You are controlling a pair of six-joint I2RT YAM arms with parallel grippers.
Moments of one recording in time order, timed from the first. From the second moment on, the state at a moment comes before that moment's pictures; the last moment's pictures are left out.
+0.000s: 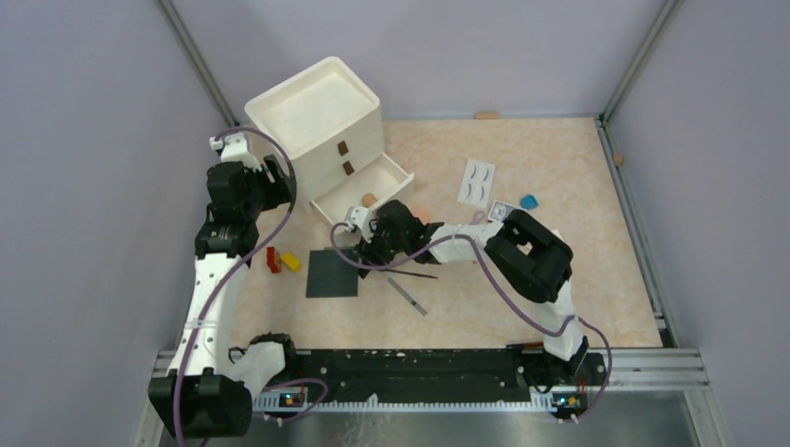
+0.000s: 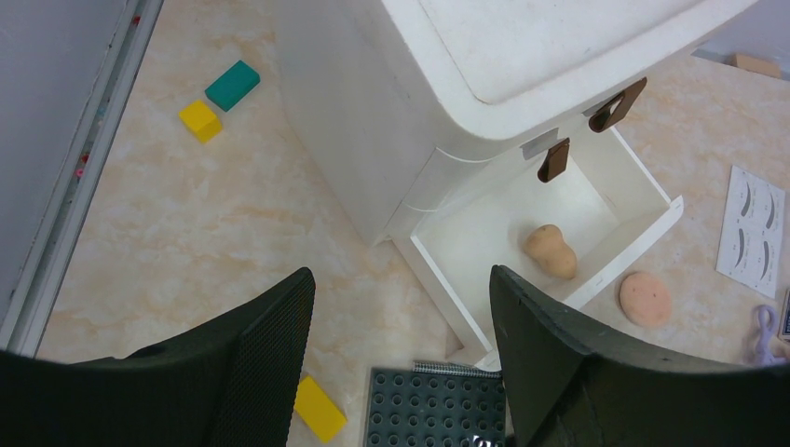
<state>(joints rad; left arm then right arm) 0.05 1.00 0.98 -0.34 0.03 -0.23 0.92 2.04 1.23 0.18 -0.28 -0.25</state>
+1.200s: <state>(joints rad) 0.05 1.00 0.98 -0.34 0.04 -0.23 0.86 1.94 1.15 0.28 -0.22 -0.37</state>
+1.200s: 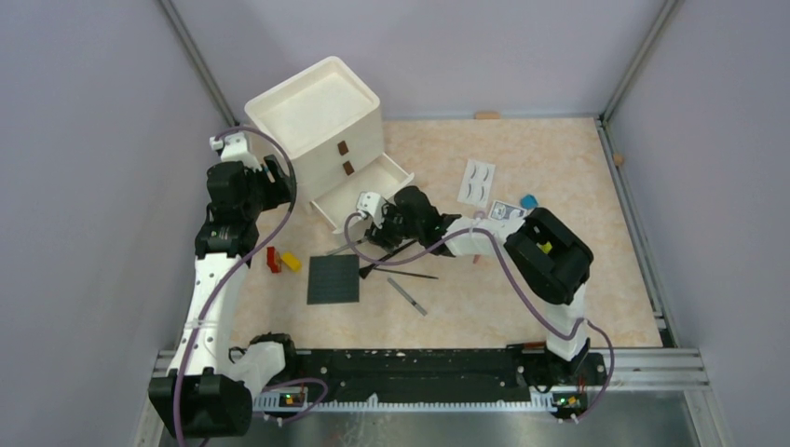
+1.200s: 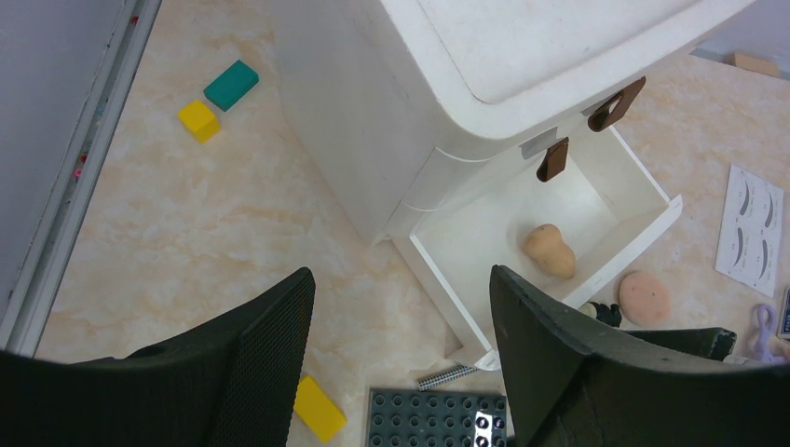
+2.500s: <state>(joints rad) 0.05 1.00 0.98 -0.34 0.04 -0.23 0.80 2.20 1.49 -0.09 -0.63 -0.58</state>
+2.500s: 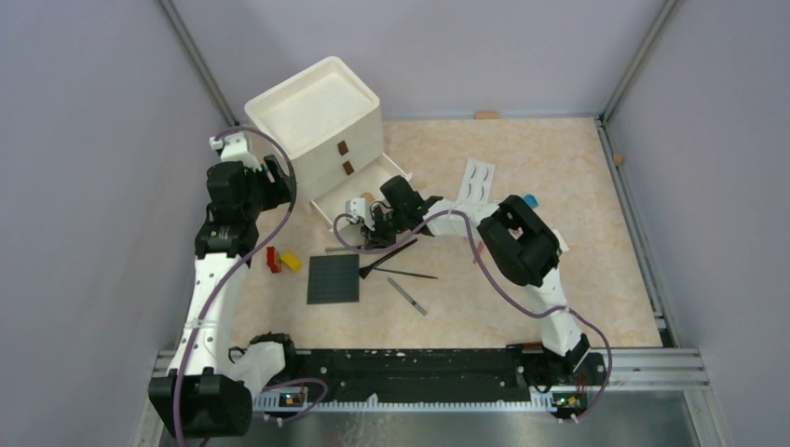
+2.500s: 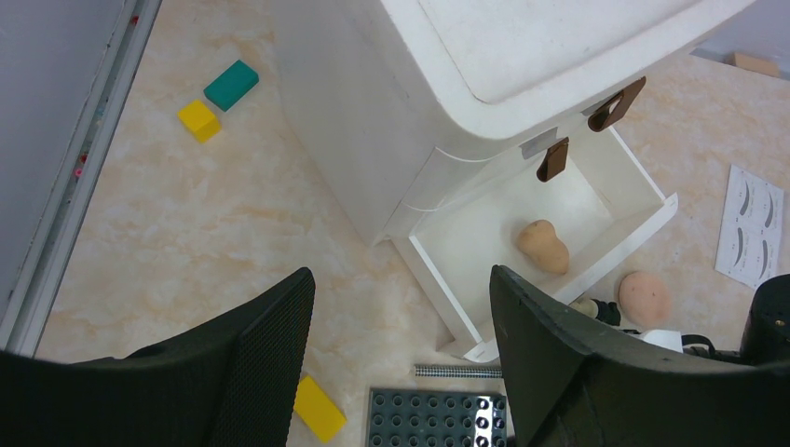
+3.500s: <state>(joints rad) 0.06 1.00 0.98 -0.34 0.04 -0.23 0.80 1.81 1.25 0.05 -0.44 -0.72</state>
